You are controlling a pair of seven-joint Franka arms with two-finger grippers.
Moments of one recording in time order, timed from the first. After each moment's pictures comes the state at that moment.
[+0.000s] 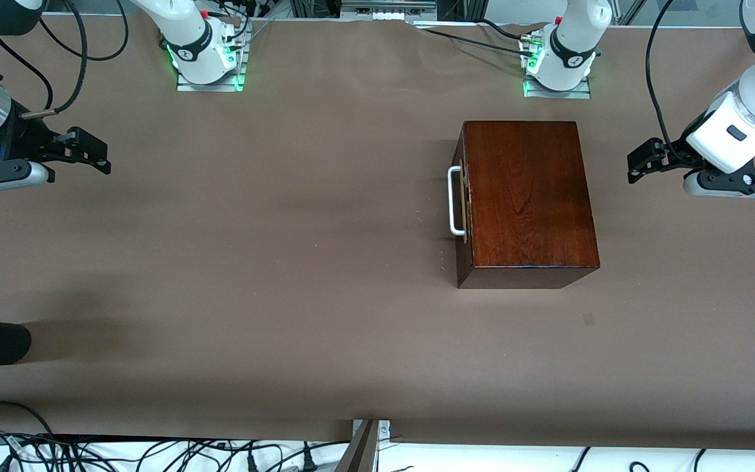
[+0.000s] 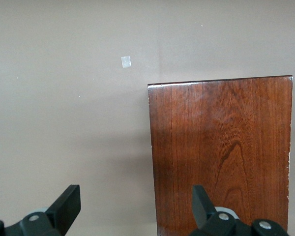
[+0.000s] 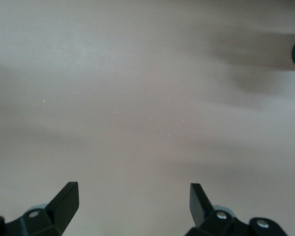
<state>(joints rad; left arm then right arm) -0.05 0.02 -0.04 -1.66 0.00 1.65 -0.05 0.17 0.04 -0.11 -1.62 0.03 1.64 -0.09</state>
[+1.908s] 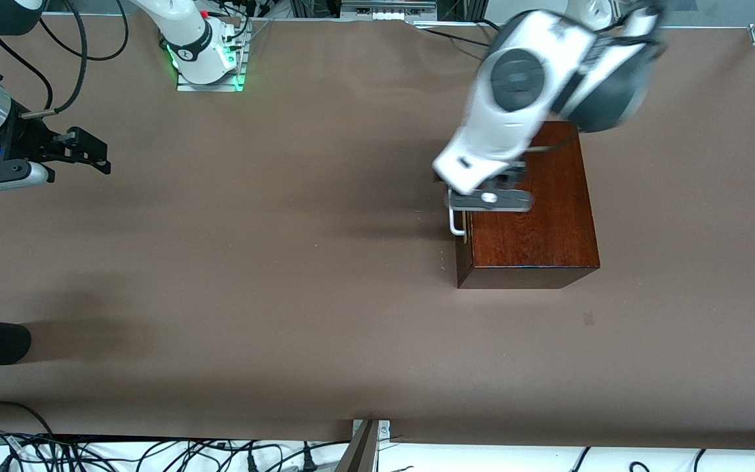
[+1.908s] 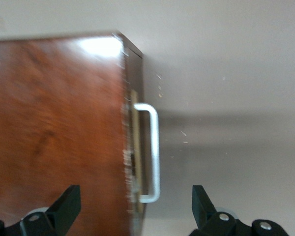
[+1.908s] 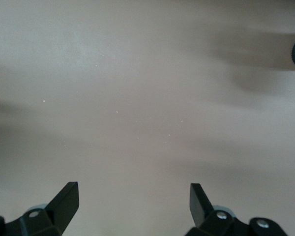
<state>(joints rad) -0.56 0.38 -0.08 -1.47 0.03 1.68 -0.64 0.17 0.04 -0.11 -1.62 0.03 1.64 -0.09</state>
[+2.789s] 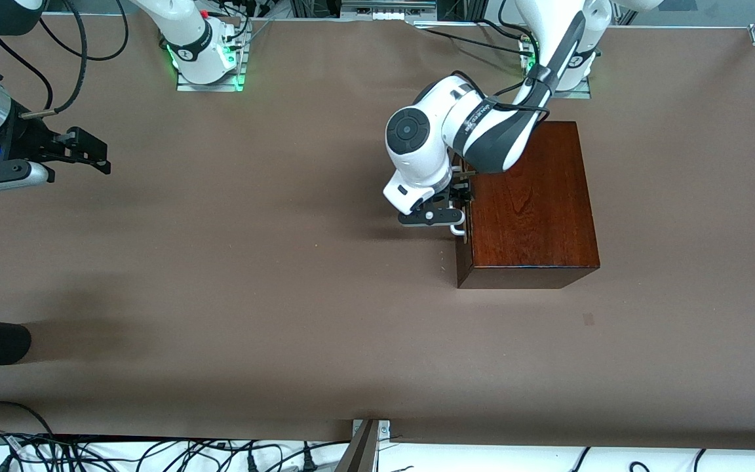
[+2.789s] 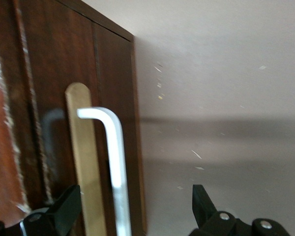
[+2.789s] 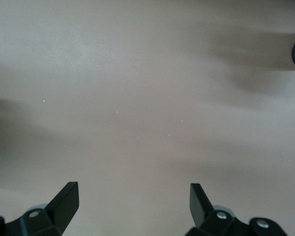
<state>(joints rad) -0.65 0.53 -0.06 -1.57 0.21 1.85 -0.76 0.17 0.04 -0.11 -1.62 0.03 1.64 -0.09</state>
